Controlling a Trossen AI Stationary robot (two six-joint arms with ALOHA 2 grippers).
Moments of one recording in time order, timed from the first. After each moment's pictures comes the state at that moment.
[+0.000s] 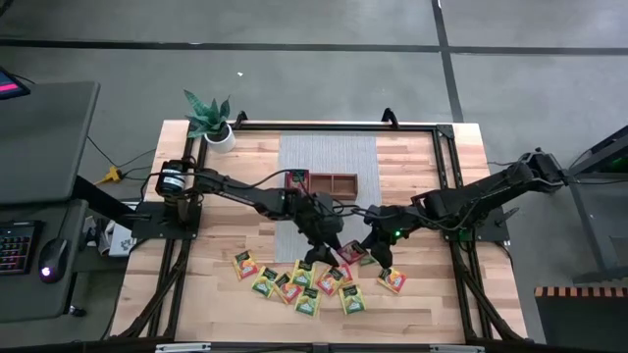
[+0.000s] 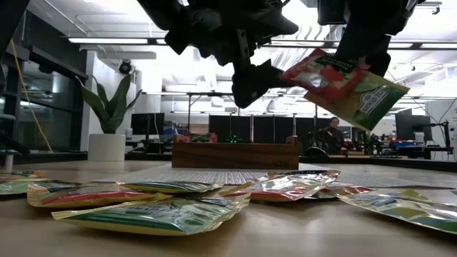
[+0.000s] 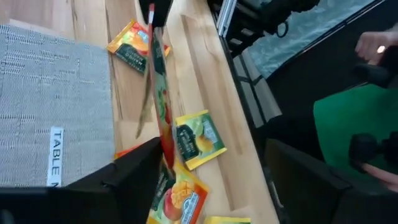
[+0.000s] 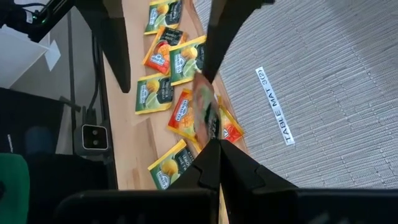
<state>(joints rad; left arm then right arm) -0.08 1.90 1.26 0.09 0.58 -0.39 0.27 1.26 0.82 -0.32 -0.06 0.78</state>
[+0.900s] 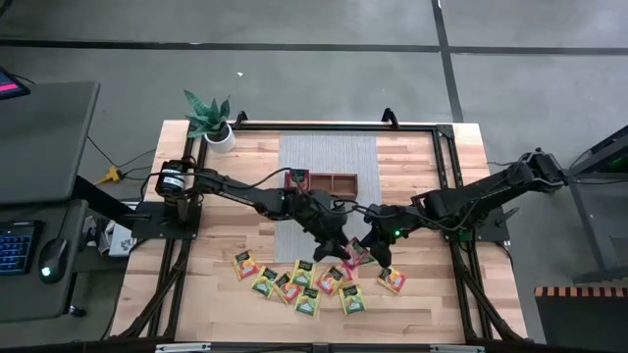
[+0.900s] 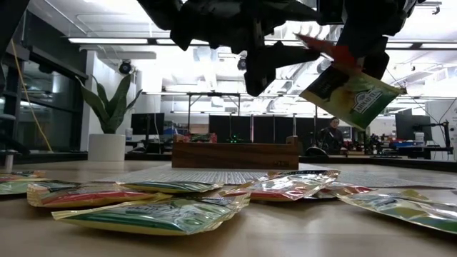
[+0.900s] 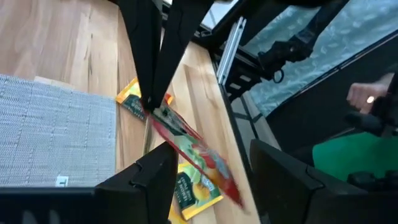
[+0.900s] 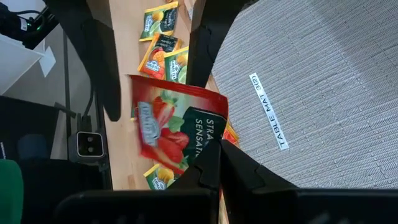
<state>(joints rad) -0.08 1.90 1.26 0.26 0.49 -0.51 0.27 1.26 0.82 -0.32 -0.03 0.78</state>
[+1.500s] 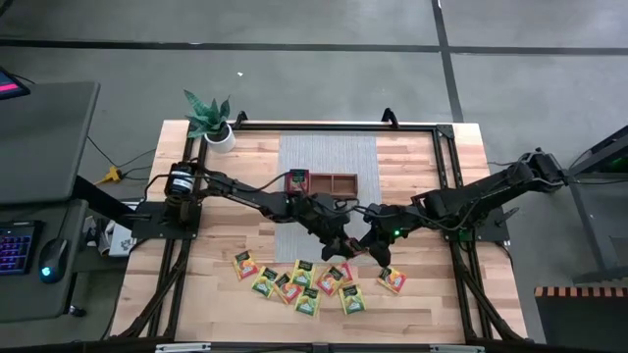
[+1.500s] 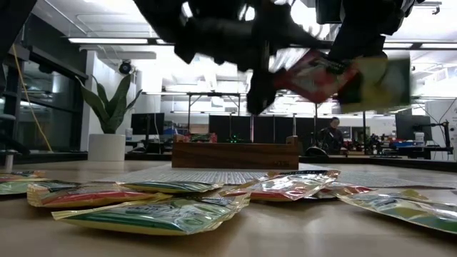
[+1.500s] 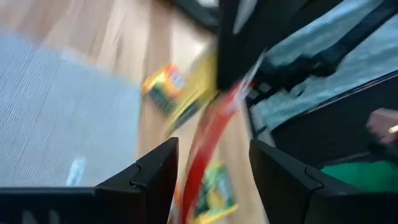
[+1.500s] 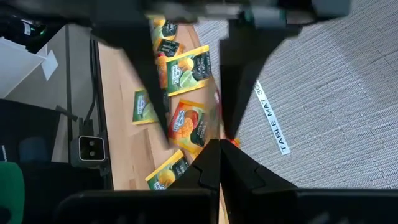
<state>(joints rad) -0.08 1.97 1.26 0.32 0.43 -0.63 0.27 1.26 0.82 -0.30 -0.02 0.78</state>
